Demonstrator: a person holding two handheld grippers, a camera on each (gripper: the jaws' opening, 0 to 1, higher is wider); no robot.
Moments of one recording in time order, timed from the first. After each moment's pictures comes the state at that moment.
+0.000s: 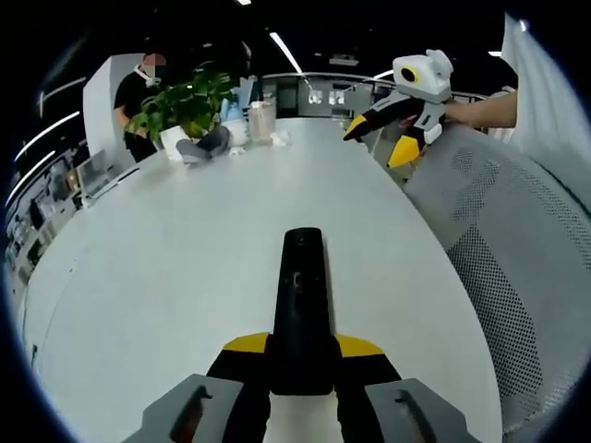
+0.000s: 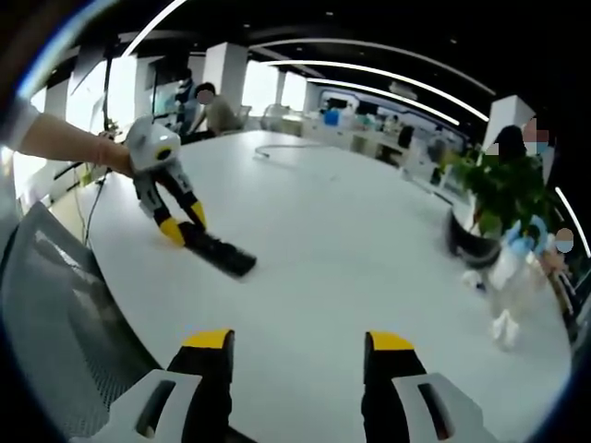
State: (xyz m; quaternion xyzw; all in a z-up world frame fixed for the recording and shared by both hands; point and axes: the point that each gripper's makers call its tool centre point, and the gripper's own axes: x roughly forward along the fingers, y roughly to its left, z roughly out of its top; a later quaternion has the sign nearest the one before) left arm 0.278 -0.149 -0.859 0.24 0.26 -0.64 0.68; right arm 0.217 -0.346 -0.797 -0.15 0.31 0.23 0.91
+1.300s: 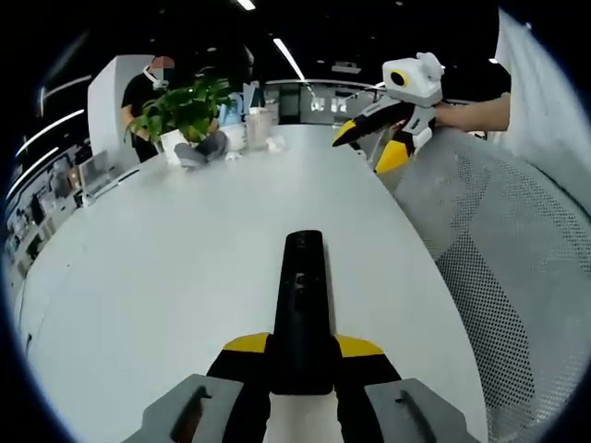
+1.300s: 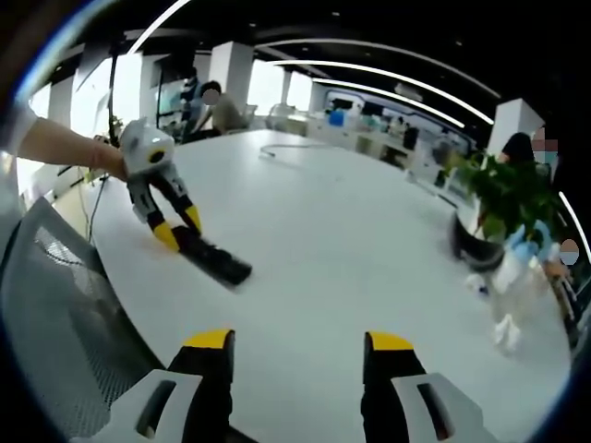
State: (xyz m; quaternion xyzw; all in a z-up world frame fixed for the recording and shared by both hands) left arm 0.258 -0.149 -0.859 0.22 0.25 -0.65 0.69; right arm 0.216 -0.342 -0.797 -0.16 0.31 0.24 0.91
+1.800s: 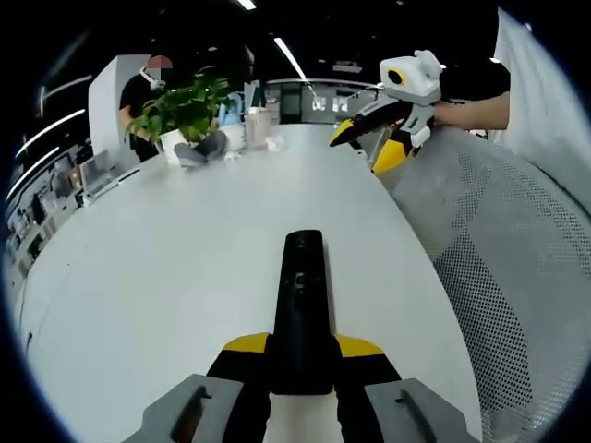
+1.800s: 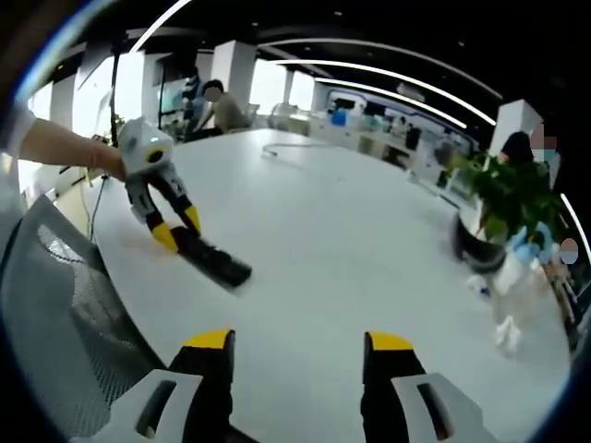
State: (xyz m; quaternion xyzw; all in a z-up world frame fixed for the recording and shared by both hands) left arm 0.251 -0.150 -0.859 0.23 0.25 -0.64 0.69; right arm 0.215 -0.341 -0.798 -0.16 0.31 0.25 0.90
